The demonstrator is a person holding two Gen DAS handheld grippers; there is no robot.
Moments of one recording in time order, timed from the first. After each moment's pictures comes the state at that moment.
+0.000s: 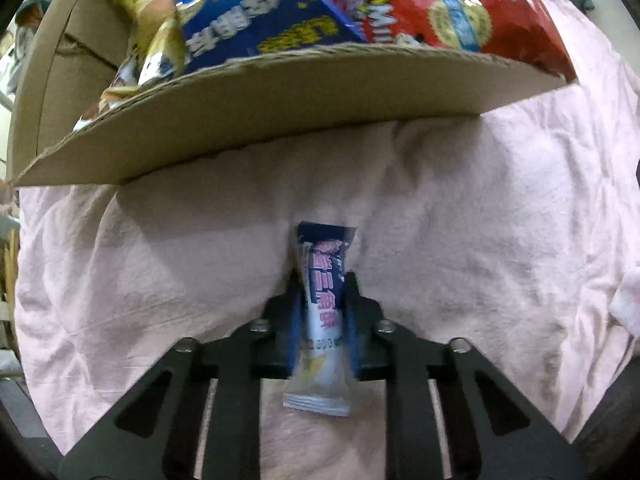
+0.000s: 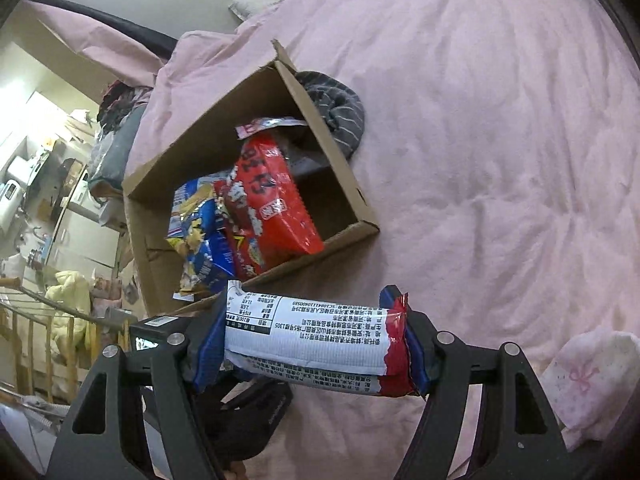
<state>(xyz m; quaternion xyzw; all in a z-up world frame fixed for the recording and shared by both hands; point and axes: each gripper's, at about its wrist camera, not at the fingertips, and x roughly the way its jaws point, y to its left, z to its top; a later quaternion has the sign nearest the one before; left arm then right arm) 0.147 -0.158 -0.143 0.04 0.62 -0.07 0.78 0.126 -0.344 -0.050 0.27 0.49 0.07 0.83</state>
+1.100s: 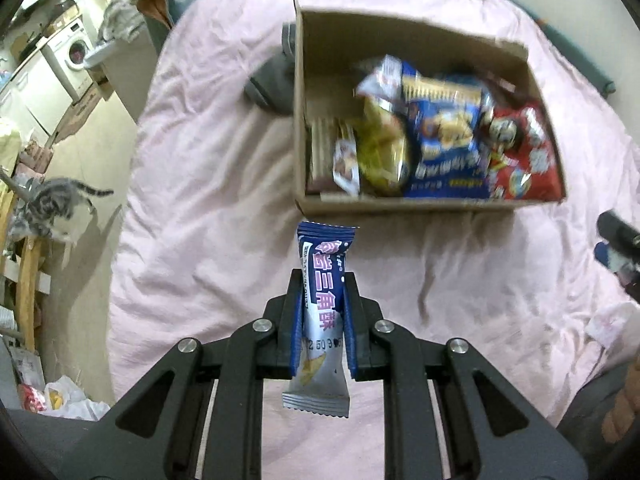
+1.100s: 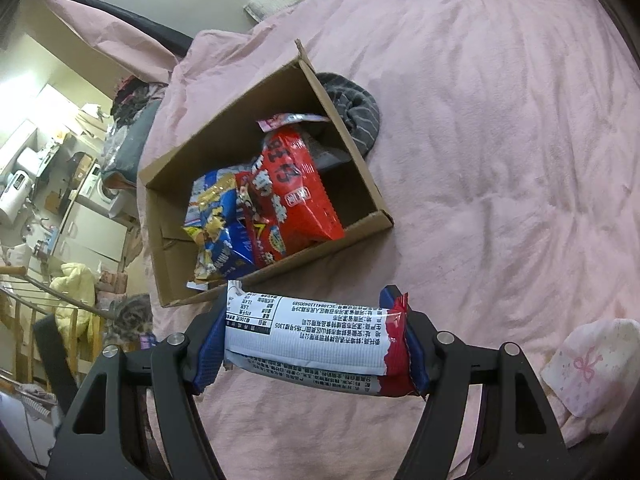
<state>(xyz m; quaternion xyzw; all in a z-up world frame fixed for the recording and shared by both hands) 0.116 -0.040 -0.037 -0.01 0.53 0.00 0.85 0.116 -0.335 -0.042 0.26 0.47 0.09 0.84</state>
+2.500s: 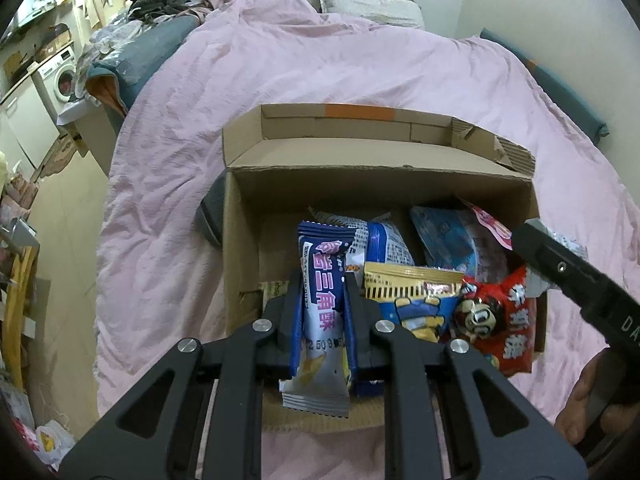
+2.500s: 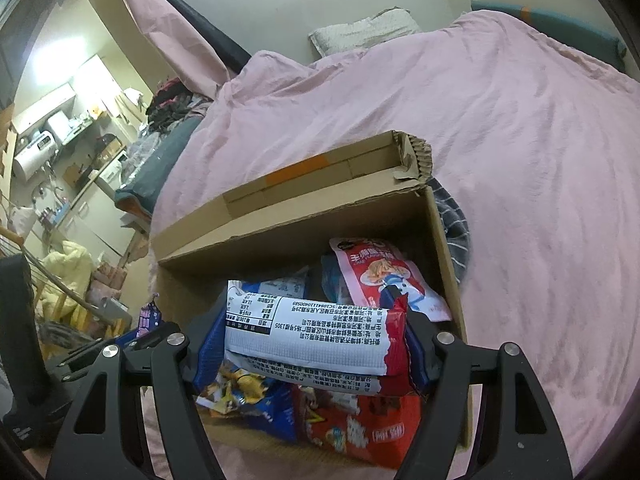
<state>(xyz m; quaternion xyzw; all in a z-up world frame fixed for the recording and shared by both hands) 0.249 -0.068 -0.010 -0.02 0.47 -0.02 0.88 0.253 -0.285 -0.018 0.18 0.40 0.14 0.89</state>
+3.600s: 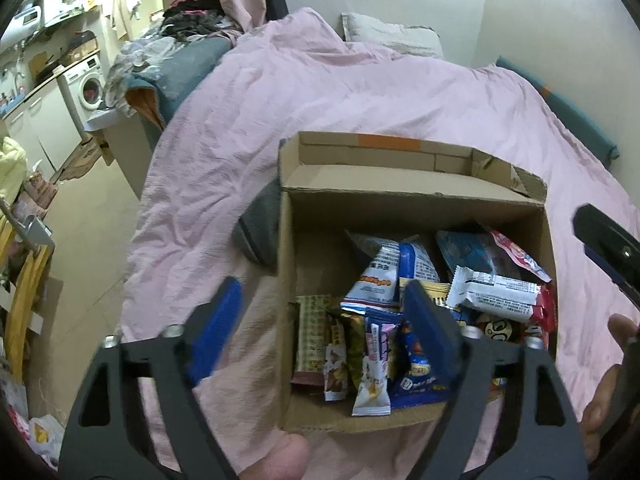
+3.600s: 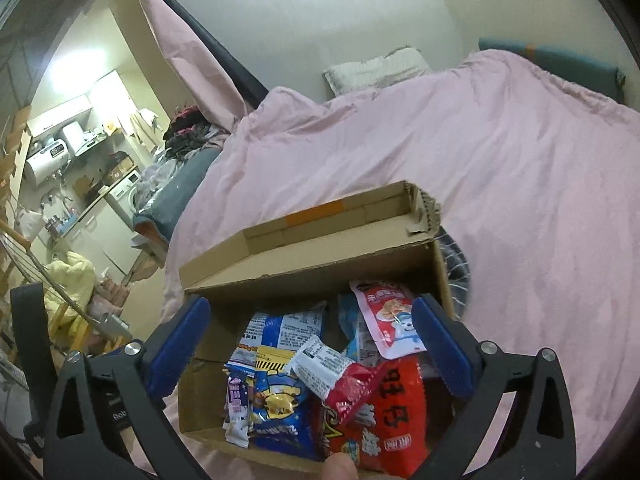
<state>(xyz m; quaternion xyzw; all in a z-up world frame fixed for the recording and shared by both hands) 0.226 -0.042 0.008 -0.03 0.42 0.02 0.91 0.230 -0.284 0.019 0.17 0.33 0.14 0.92</state>
